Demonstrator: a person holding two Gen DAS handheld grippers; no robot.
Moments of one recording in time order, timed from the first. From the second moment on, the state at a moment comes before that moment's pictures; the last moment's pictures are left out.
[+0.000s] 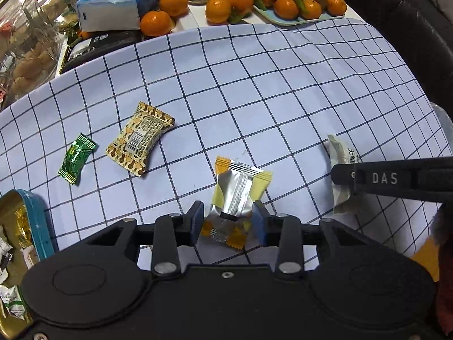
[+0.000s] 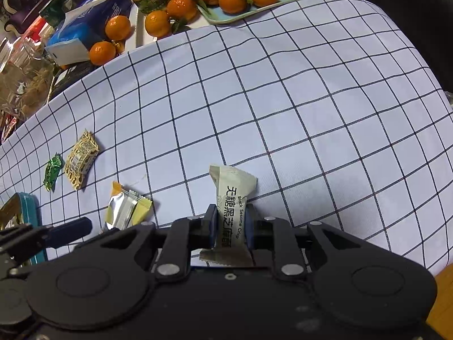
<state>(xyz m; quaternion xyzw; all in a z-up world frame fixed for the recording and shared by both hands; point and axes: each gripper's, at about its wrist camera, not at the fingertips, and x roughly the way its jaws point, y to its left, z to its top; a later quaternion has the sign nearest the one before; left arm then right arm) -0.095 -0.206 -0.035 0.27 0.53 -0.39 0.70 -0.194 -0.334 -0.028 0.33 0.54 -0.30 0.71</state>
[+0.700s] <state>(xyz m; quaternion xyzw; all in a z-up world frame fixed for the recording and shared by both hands) -0.093 -0.216 -0.050 0.27 0.55 -0.37 0.70 -0.200 -0.339 -0.022 0.35 0.53 -0.30 0.71</state>
